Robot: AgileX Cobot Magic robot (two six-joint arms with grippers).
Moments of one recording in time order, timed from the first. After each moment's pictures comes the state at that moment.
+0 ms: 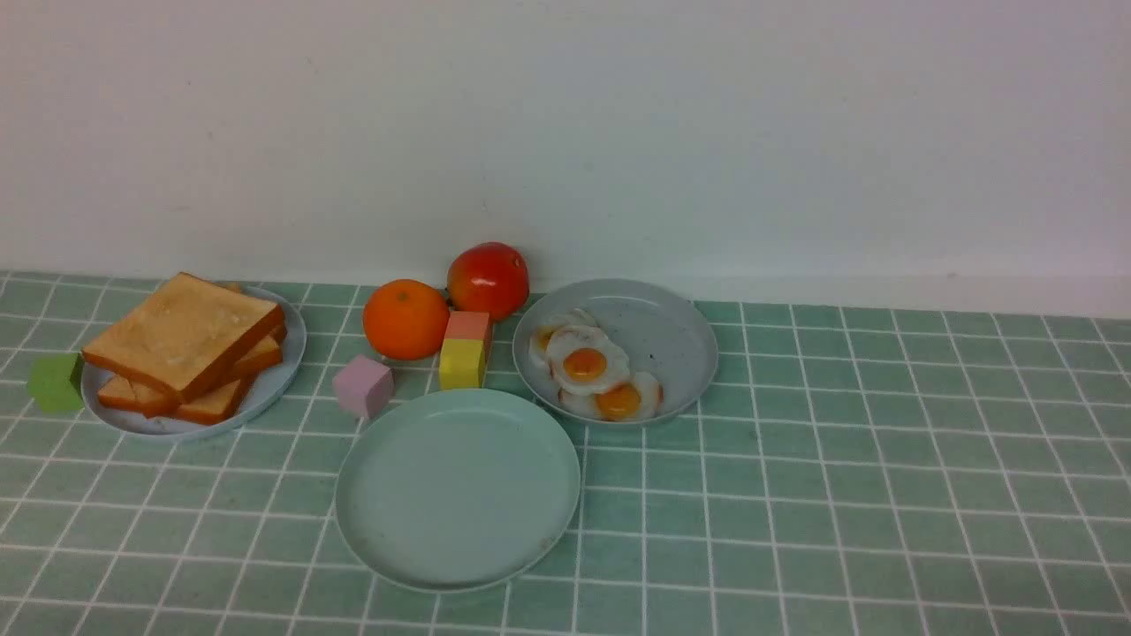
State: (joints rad) right arm -0.01 -0.01 0.01 0.05 0.39 0.05; left arm 0.00 -0.01 0.03 -0.05 0.37 -0.21
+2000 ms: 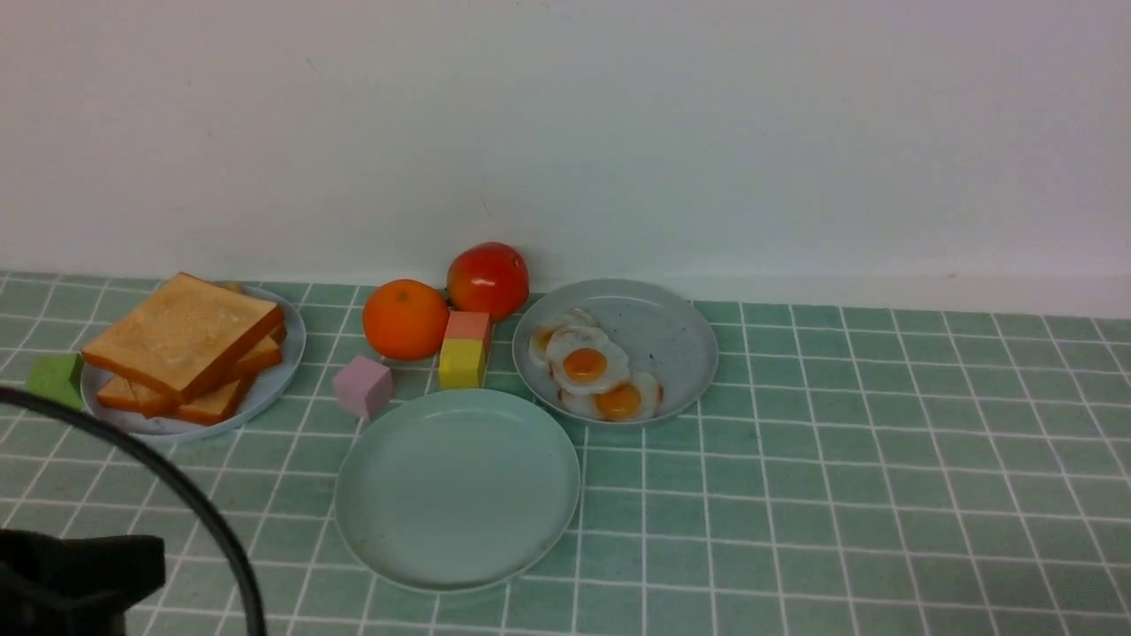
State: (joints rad) right arm 0.00 -0.01 0.03 0.39 0.12 0.23; left arm -0.15 0.65 -0.57 -0.39 0.70 0.09
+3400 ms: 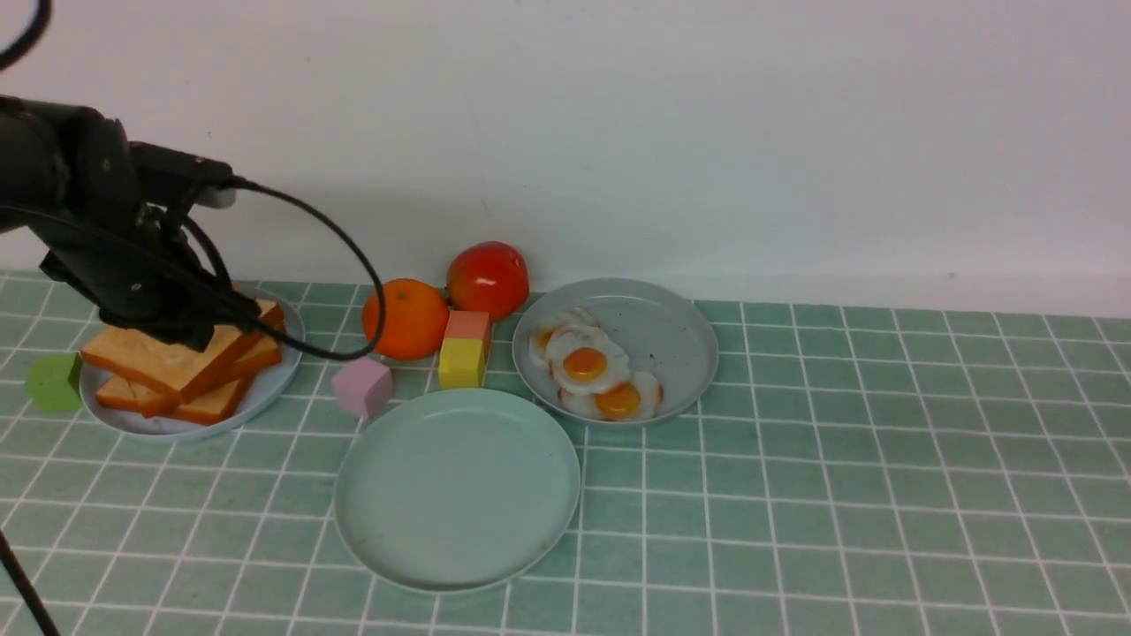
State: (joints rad) right arm 0.17 0.69 -0.91 0.43 1.03 -0.31; left arm 0.00 1.91 -1.45 0.16 0.68 0.15
